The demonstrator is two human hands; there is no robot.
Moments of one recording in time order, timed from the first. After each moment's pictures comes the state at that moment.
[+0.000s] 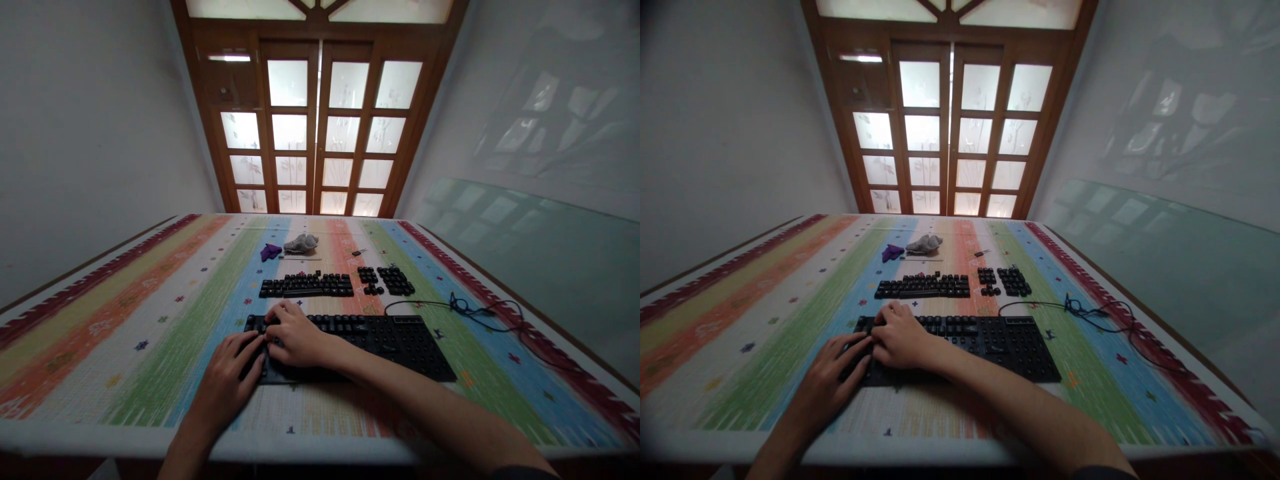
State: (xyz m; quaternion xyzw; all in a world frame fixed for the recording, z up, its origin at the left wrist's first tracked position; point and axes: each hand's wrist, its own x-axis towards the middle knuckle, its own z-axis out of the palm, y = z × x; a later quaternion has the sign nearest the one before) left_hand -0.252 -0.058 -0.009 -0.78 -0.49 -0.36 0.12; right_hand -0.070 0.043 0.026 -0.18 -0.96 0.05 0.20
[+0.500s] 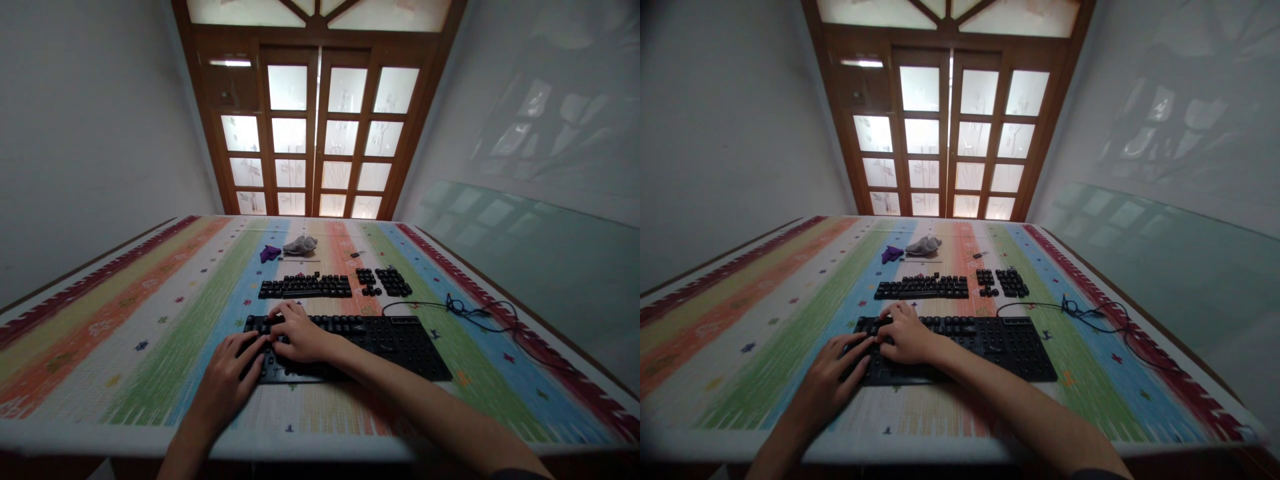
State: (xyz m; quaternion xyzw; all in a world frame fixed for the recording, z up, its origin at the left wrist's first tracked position) left_hand -0.253 -0.058 -0.010 -0.79 -0.49 -0.36 0.13; right_hand -0.061 0.052 0.018 -0.20 -0.94 0.15 0.22
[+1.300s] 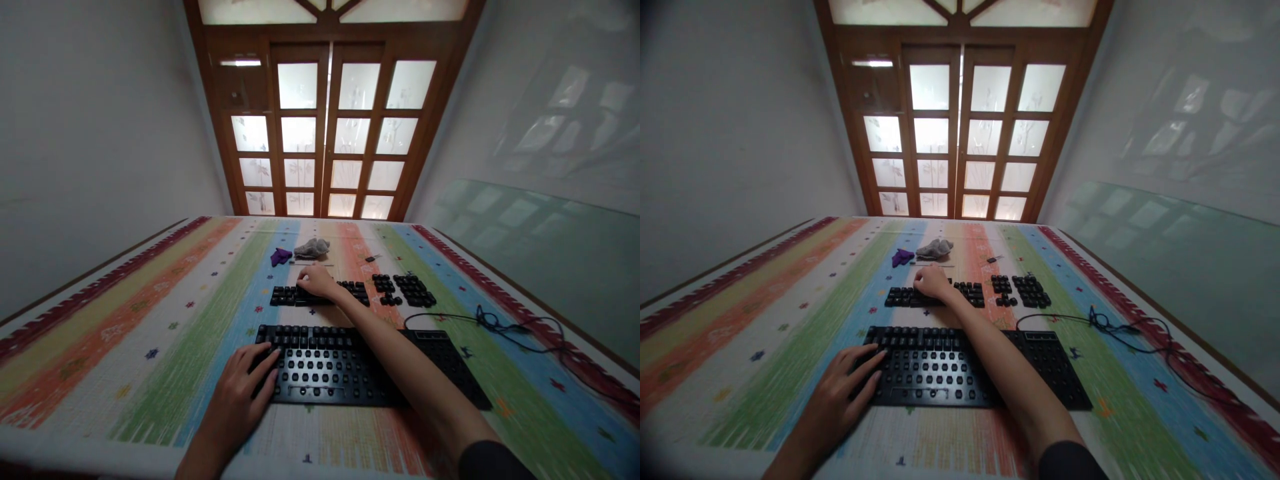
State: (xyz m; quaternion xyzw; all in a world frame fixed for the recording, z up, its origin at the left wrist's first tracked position) left_hand -0.253 -0.059 -0.012 -0.78 -0.50 -0.36 0.11; right_hand -0.084 0.190 0.037 -0.43 -0.89 0.08 0.16
